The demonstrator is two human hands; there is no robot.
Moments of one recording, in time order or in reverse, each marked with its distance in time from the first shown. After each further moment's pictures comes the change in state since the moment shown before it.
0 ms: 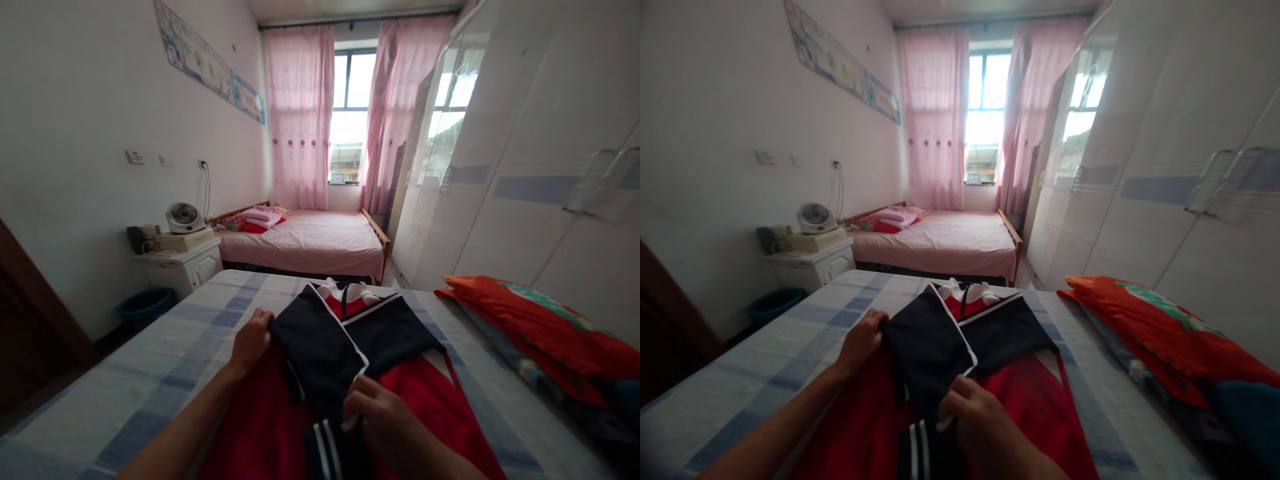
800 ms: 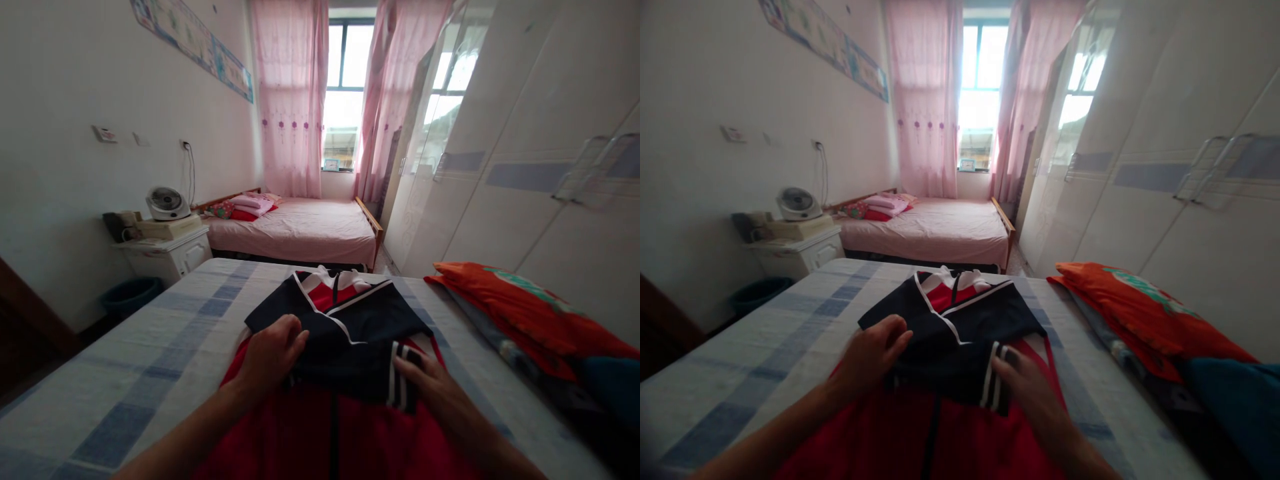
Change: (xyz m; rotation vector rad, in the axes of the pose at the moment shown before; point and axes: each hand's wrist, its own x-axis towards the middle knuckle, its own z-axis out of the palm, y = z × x) left_hand -0.051 0.079 -0.036 -0.221 -0.060 0.235; right_hand -0.025 0.014 -0.051 0.632 0.332 0.640
